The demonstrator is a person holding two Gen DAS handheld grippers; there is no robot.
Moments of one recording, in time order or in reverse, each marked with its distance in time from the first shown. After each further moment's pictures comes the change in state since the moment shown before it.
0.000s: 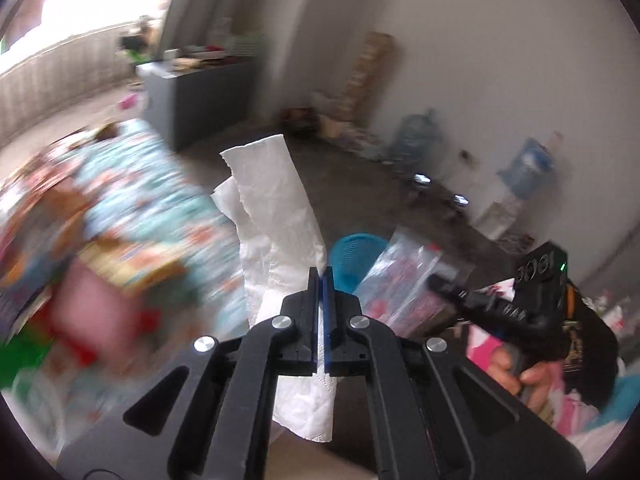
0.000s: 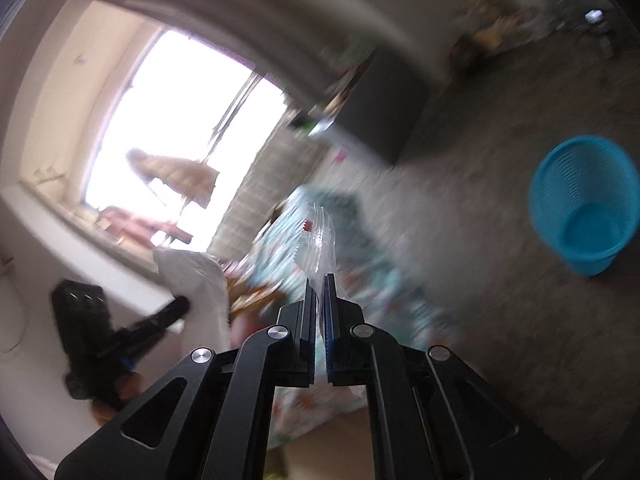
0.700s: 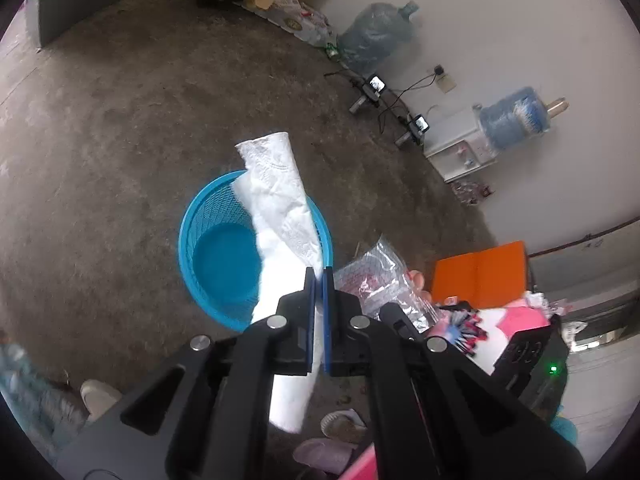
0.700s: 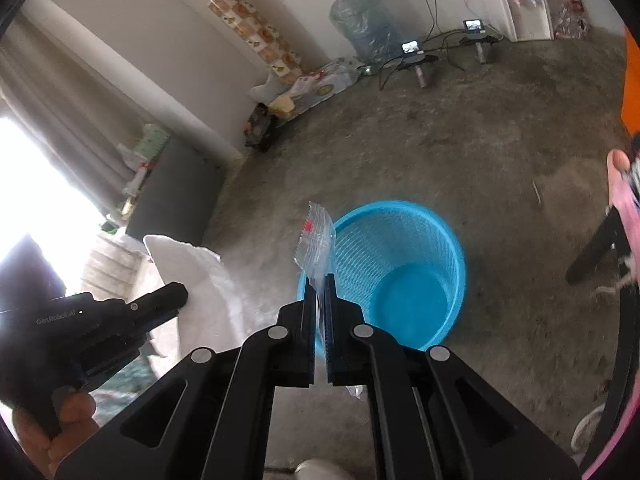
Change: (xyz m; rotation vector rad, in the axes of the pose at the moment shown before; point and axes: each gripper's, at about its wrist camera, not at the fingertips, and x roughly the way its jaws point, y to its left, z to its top) left arm 0.413 -0.101 0.043 -0.125 0.434 -0.243; right arm 0.028 -0.213 0.095 0.221 -0.256 -0.603
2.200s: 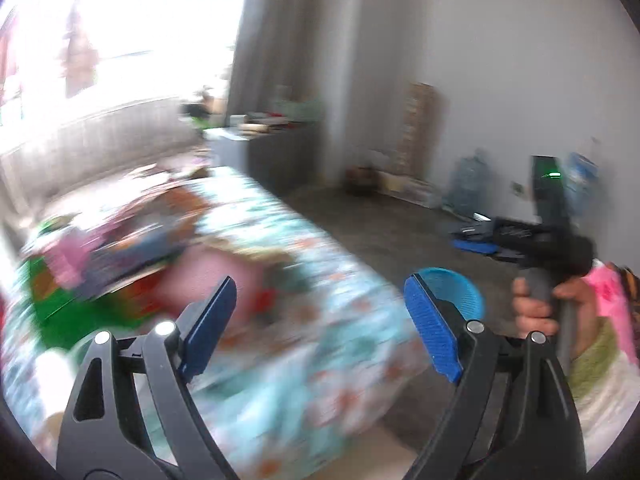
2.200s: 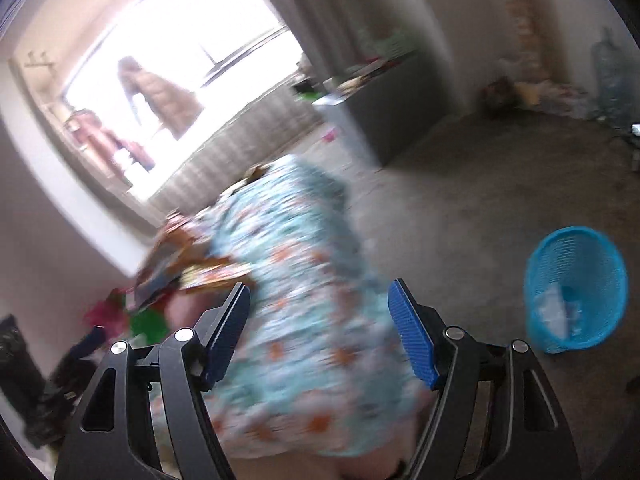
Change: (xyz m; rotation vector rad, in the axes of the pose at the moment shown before) left arm -0.412 0.062 -0.331 0.119 -0.740 0.563; right arm -0.144 0.250 -0.151 -0.625 0.287 0.529
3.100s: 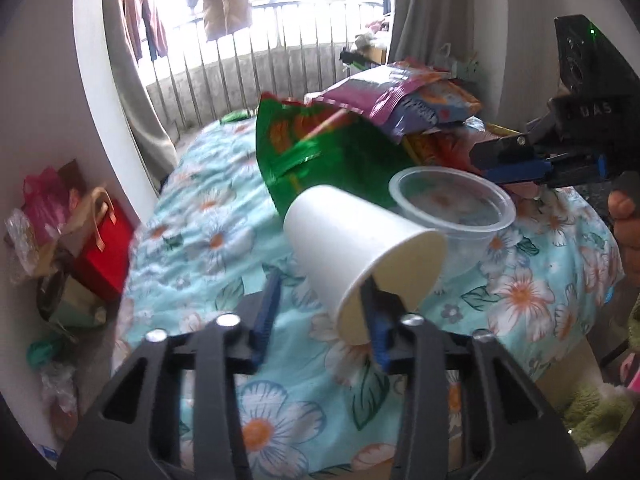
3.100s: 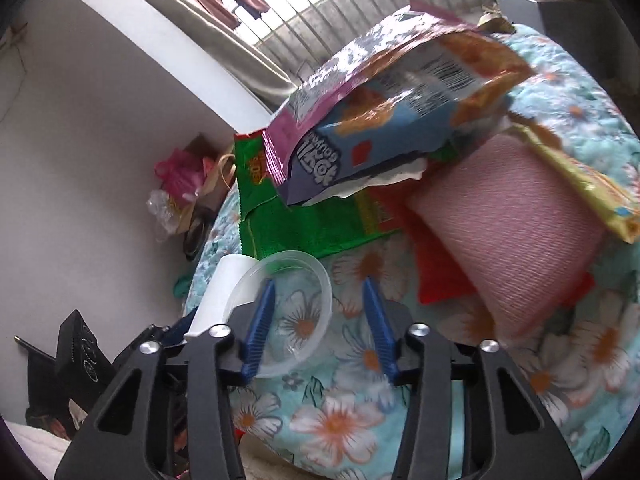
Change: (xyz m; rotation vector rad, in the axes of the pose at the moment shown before) left arm -0.056 0.183 -0.106 -0.159 0.162 0.459; right arm 0.176 0.240 -0.077 -0.280 0.503 0.271
